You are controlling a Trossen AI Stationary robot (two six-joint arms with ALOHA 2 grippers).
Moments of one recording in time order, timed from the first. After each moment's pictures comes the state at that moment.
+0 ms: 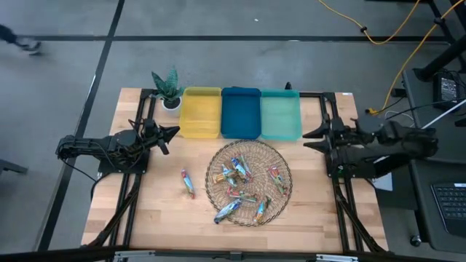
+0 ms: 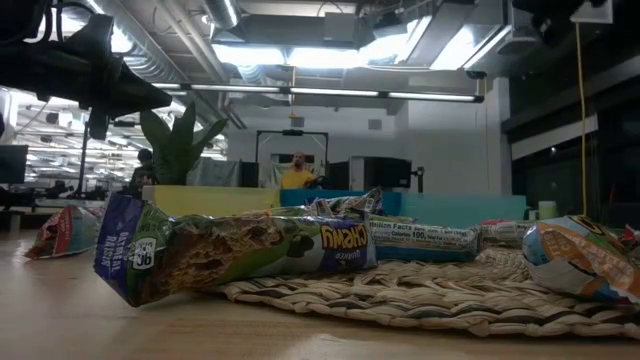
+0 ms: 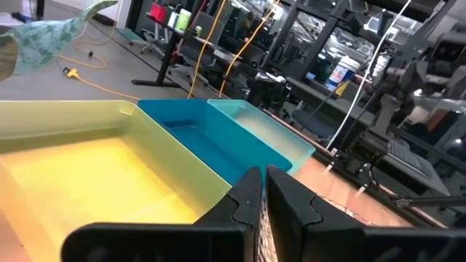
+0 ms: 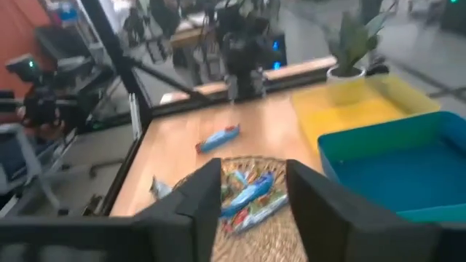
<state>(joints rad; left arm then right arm) -0.03 0.01 0.07 -0.11 -0.58 -0.50 0.07 0.47 0.76 -0.54 0.04 0.25</state>
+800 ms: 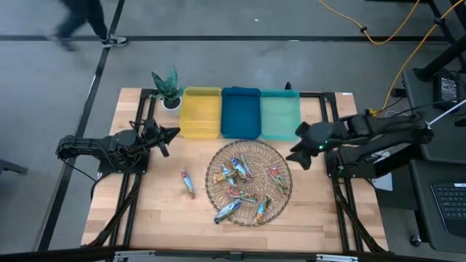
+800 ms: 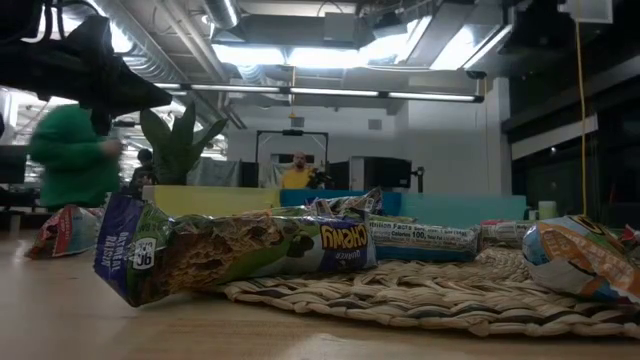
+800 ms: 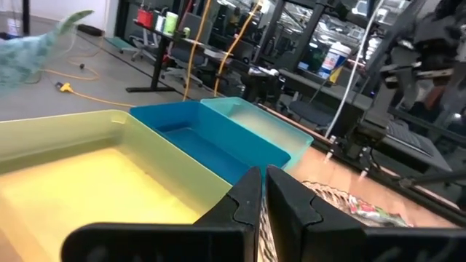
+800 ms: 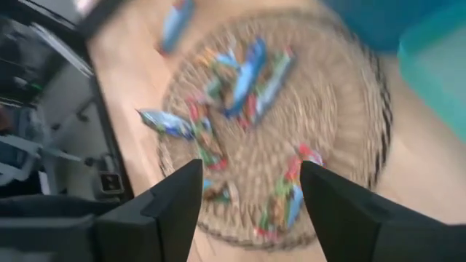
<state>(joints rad) -0.03 0.01 0.07 -0.11 -0.54 -0.40 0.17 1.01 1.08 -0.93 0.02 0.84</state>
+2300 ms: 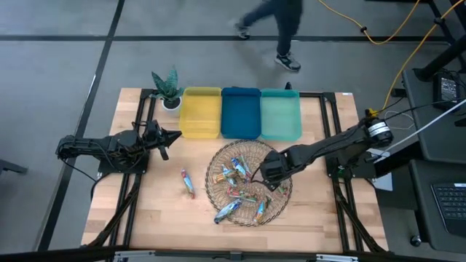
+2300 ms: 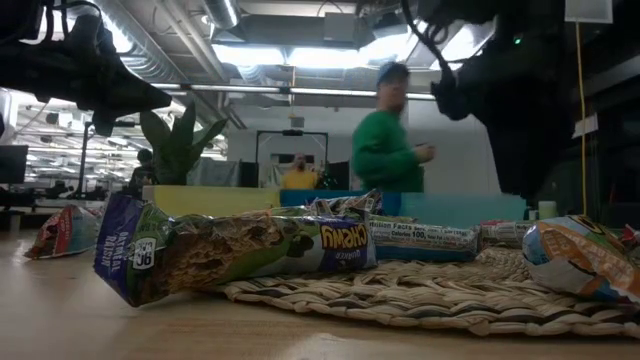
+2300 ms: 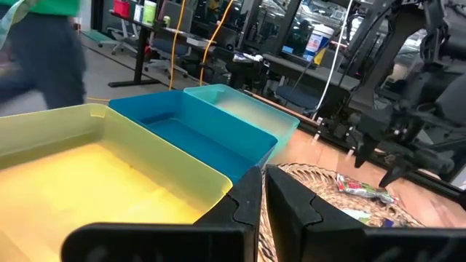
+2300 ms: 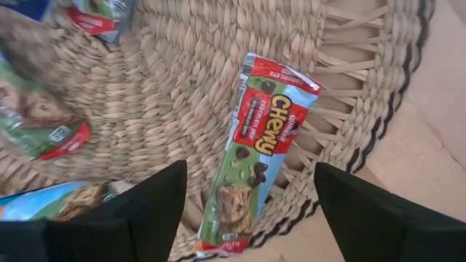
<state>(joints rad) -0.03 0.01 0.07 -0.13 -0.47 -0.37 0.26 1.64 1.07 -0.89 0.02 1.04</state>
